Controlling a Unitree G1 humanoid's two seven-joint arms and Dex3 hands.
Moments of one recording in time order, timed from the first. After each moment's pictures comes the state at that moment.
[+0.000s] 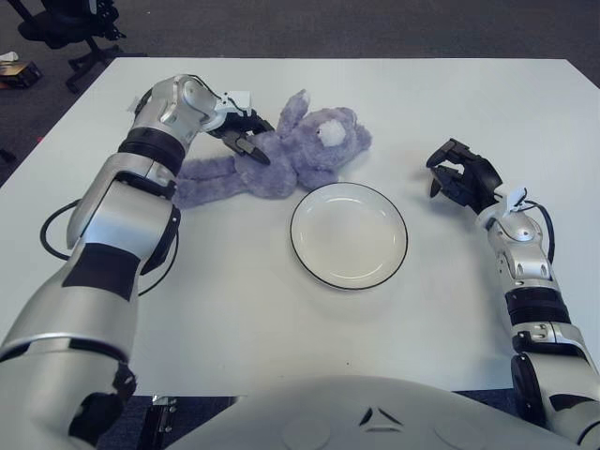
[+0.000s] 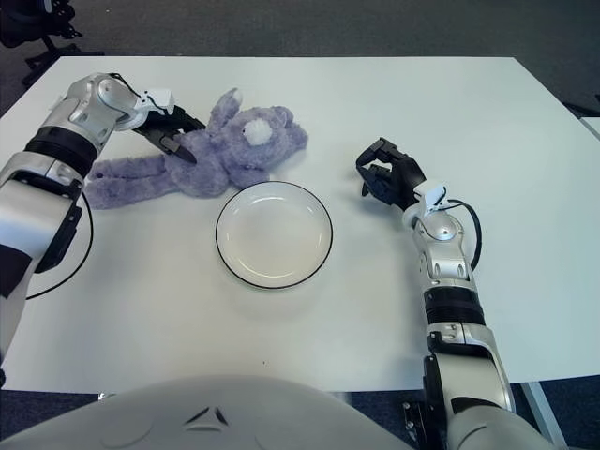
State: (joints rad) left arm -1.12 0.48 -0.45 1.06 0.42 -0.17 -0.96; right arm -0.28 -0.38 -0.11 0.38 0.10 -0.15 0.34
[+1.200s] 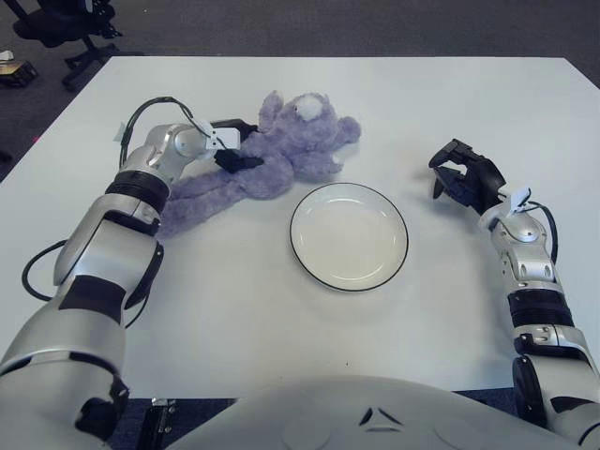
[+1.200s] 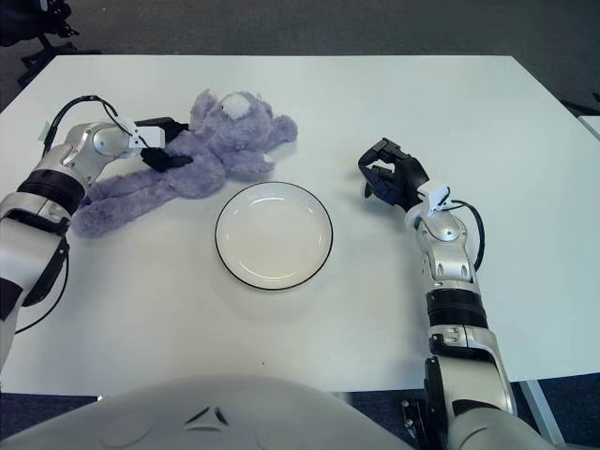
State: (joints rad) left arm -0.94 0.53 -0.48 1.05 0.51 -0.49 -0.38; right arm -0.27 -0.38 -0.13 0.35 0.11 -0.11 0.35
